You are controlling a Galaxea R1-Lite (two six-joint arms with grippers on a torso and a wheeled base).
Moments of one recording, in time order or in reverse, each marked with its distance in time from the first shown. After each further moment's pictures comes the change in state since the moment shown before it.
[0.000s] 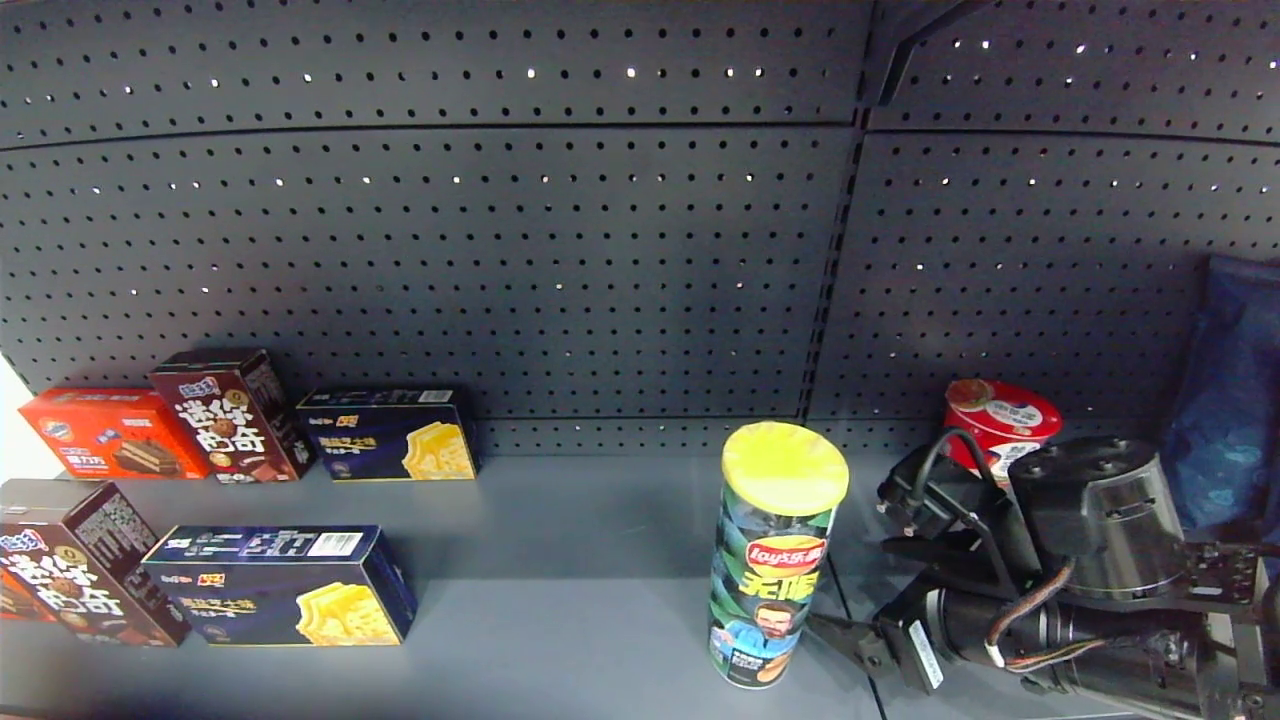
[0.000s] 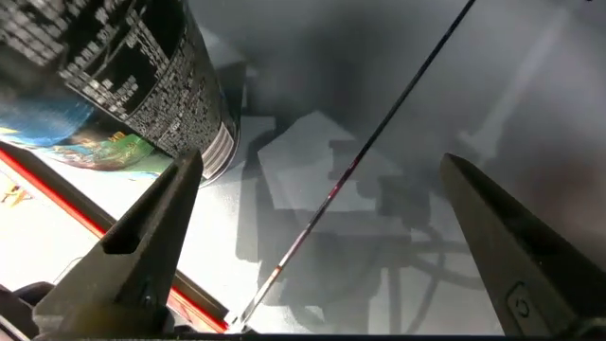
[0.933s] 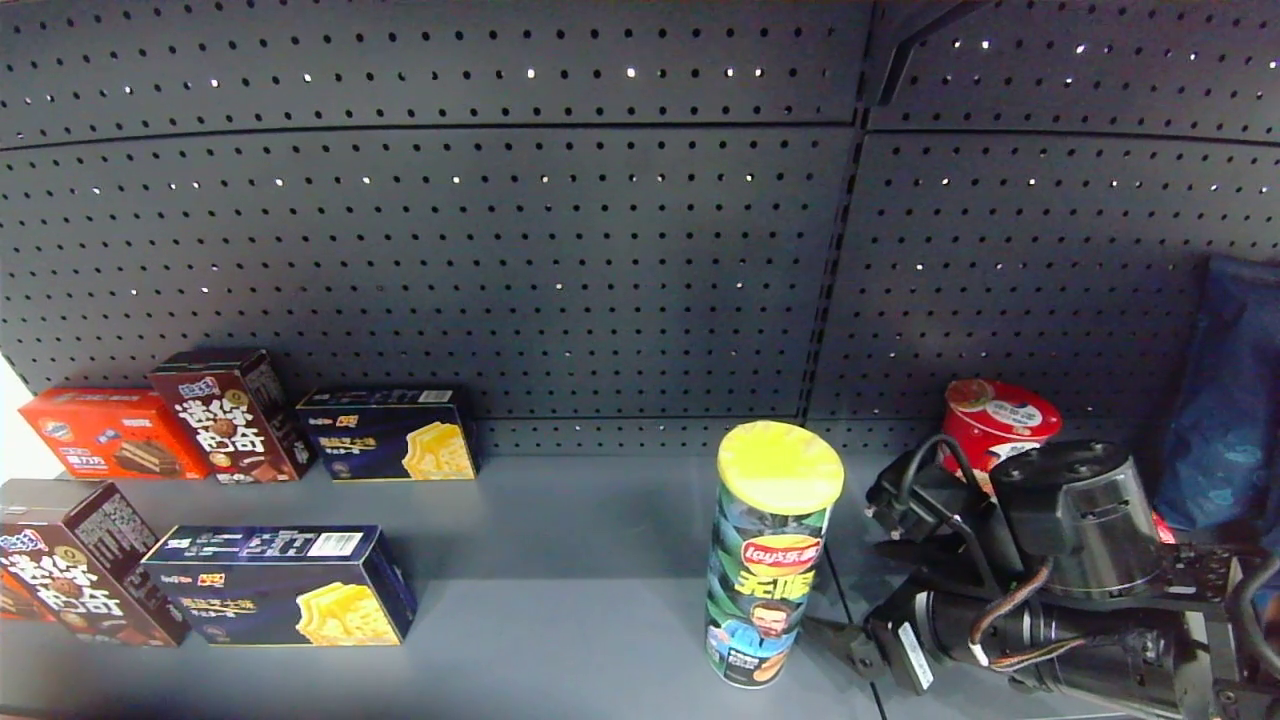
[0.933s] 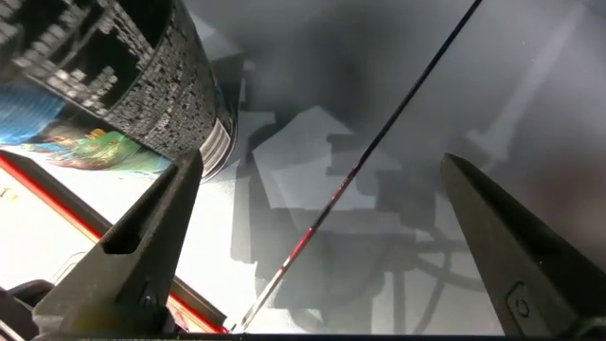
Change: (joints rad) left arm 0.000 0.000 0.015 0.000 0.000 0.000; right arm 0.000 0.031 -0.005 -0.008 0.001 -0.003
